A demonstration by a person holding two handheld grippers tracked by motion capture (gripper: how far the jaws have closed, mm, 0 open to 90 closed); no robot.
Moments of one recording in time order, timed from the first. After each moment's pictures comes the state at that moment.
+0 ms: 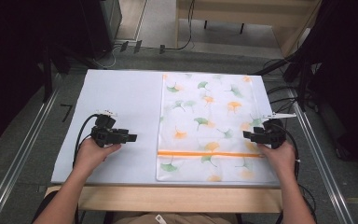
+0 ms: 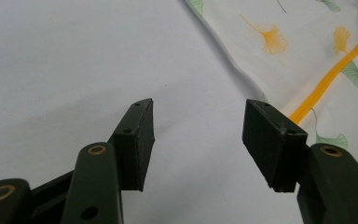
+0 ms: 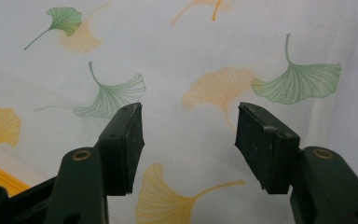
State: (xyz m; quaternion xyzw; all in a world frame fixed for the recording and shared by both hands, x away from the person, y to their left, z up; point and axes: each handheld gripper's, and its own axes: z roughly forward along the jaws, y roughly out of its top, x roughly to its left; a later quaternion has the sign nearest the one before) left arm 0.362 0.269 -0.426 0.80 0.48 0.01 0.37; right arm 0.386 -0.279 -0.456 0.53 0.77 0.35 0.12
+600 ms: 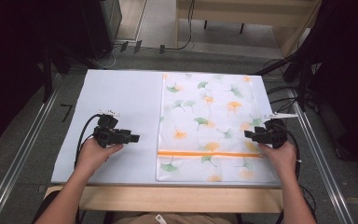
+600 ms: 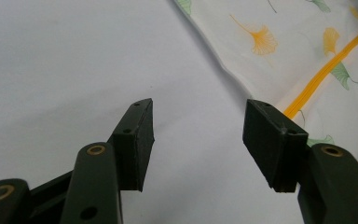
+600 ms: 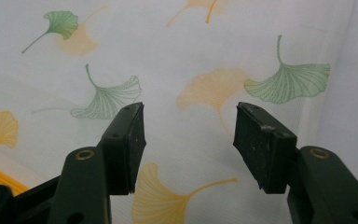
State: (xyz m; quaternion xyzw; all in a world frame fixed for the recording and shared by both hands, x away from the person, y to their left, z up) left arm 0.363 0.261 -0.425 0.80 0.48 -0.01 0.36; right arm 0.385 -0.283 -0.455 0.53 0.76 0.35 0.12
